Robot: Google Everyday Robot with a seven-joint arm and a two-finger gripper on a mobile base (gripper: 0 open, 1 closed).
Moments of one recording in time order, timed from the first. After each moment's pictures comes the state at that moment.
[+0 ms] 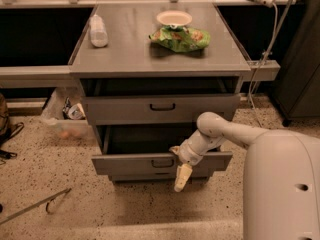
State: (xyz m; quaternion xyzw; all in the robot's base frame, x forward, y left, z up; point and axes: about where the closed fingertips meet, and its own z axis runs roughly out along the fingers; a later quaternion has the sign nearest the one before) arm 0.573 -0.066 0.442 -0.66 0.67 0.29 0.14
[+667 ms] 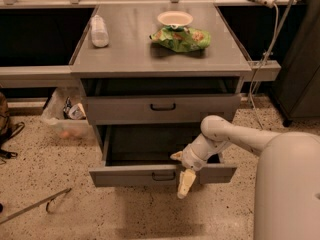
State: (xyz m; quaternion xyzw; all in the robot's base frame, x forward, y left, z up) arm 0.545 -0.071 0.454 -0.66 0.67 0.30 0.13
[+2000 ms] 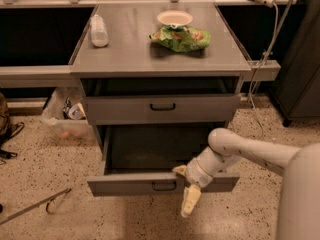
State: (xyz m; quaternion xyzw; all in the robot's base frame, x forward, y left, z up) arm 0.480 -0.072 0.459 -0.64 0.67 0.36 0.13
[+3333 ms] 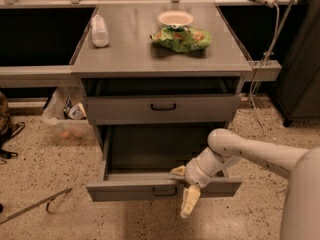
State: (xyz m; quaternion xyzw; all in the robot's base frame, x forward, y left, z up) arm 0.471 -0.074 0.467 -0.65 0.66 0.35 0.14
